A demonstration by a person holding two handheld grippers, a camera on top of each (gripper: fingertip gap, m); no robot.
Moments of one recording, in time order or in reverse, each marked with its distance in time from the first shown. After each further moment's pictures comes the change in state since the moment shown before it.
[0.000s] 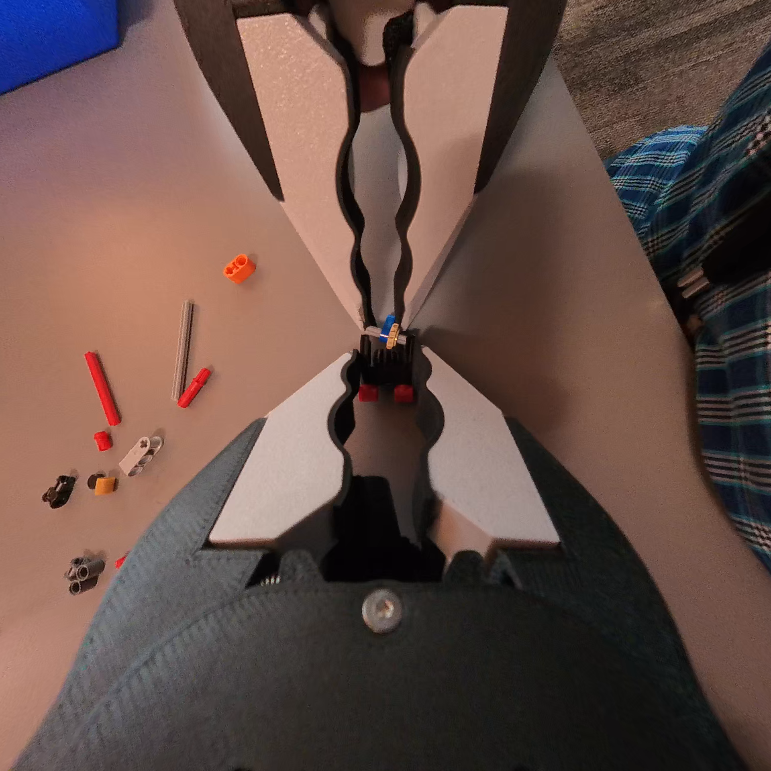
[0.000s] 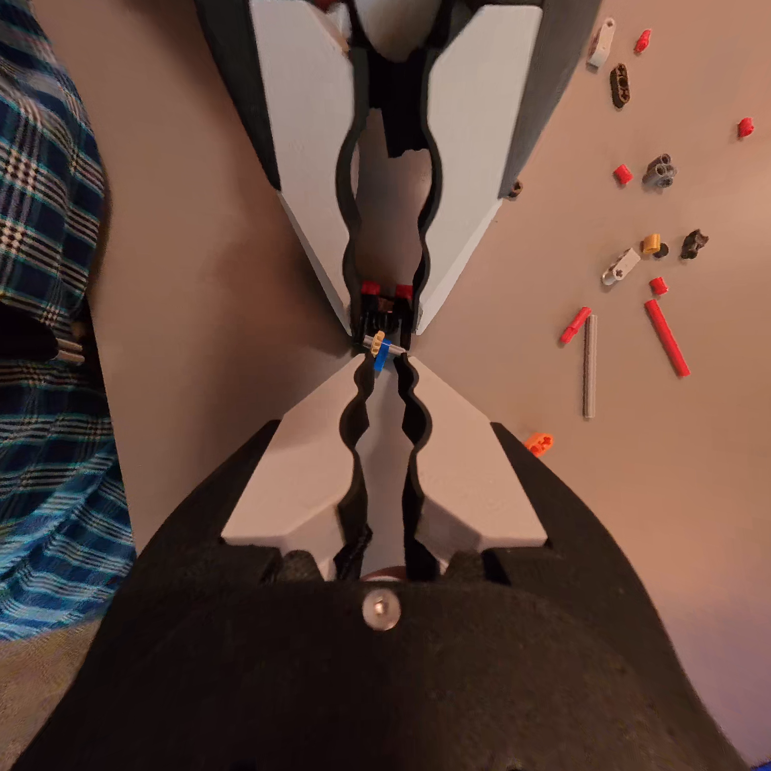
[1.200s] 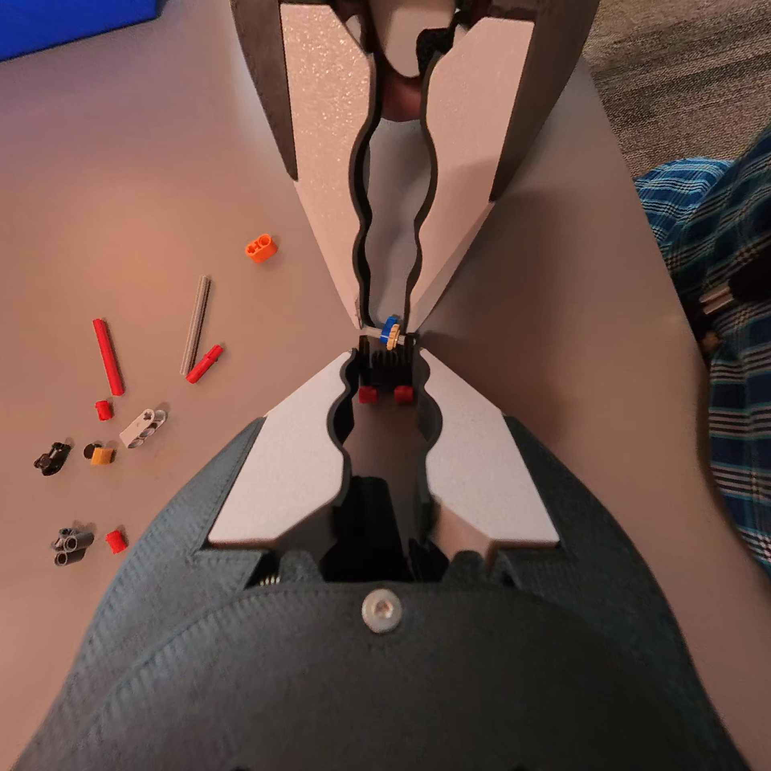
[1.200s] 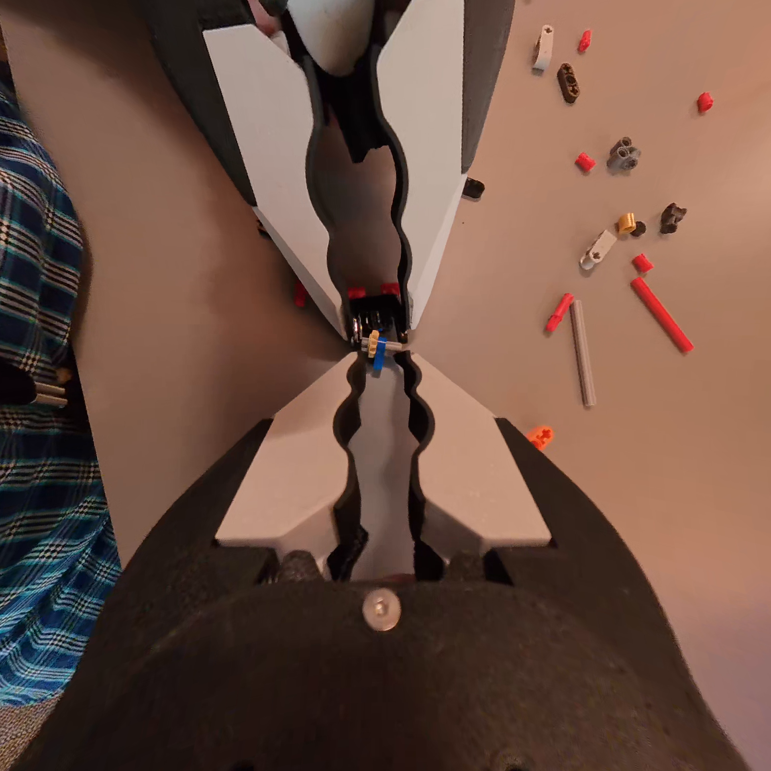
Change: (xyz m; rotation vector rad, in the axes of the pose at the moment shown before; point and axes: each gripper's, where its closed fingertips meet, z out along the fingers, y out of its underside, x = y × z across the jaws) left arm -0.006 0.002 -0.001 0.014 -0.028 -0.087; right arm 0.010 -0.003 0.003 0.089 0.021 0.131
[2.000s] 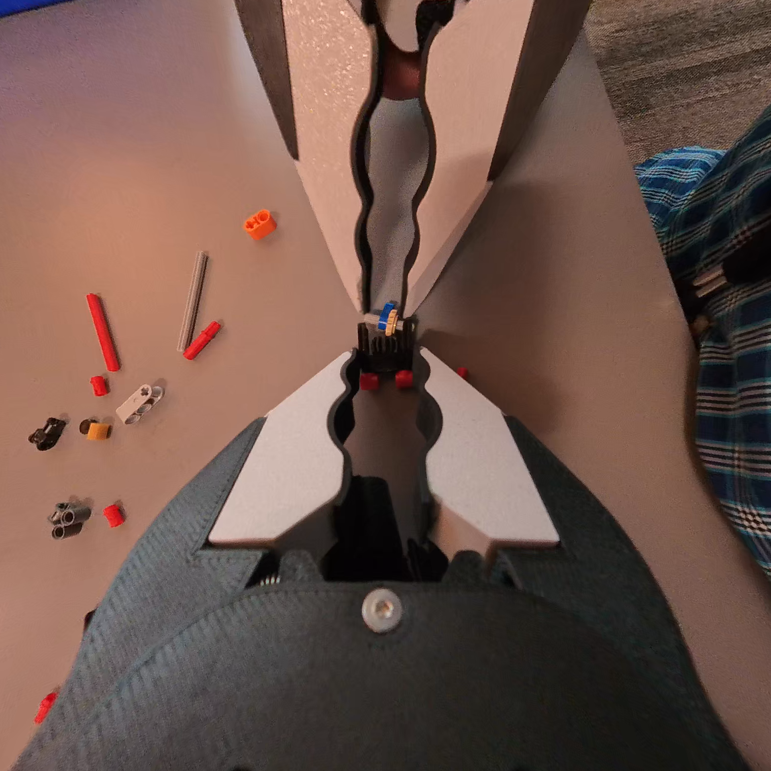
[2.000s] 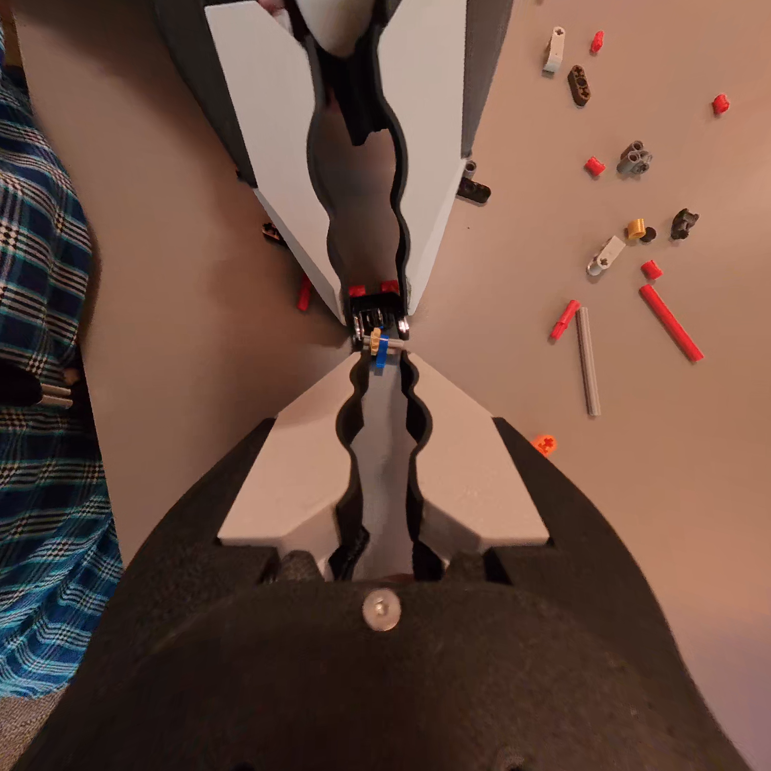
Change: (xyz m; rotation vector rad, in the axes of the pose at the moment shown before) left arm 0.001 0.007 -0.006 -0.027 0.009 -0.023; right arm 0.000 -0.002 0.001 0.000 -0.023 0.004
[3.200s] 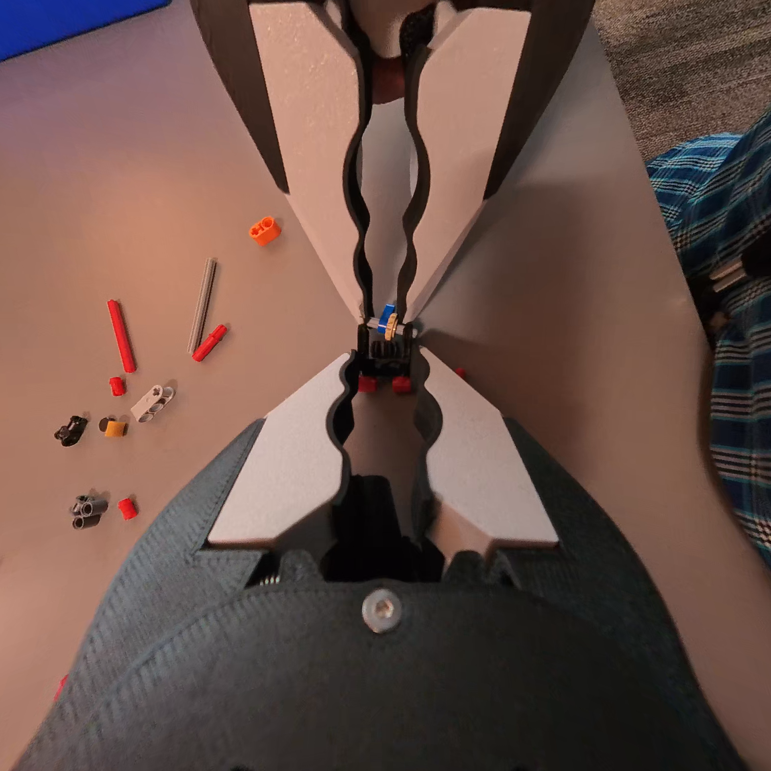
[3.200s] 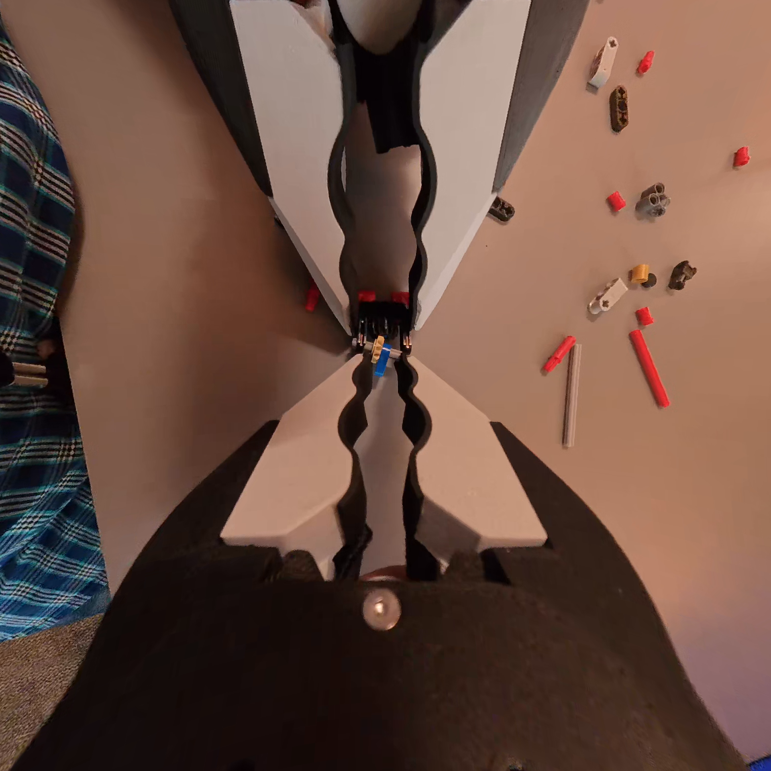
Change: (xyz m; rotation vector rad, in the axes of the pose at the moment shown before) left arm -0.002 0.000 0.002 0.005 -0.059 0.036; right arm -0.003 -0.003 0.004 -0.120 -0.001 -0.169
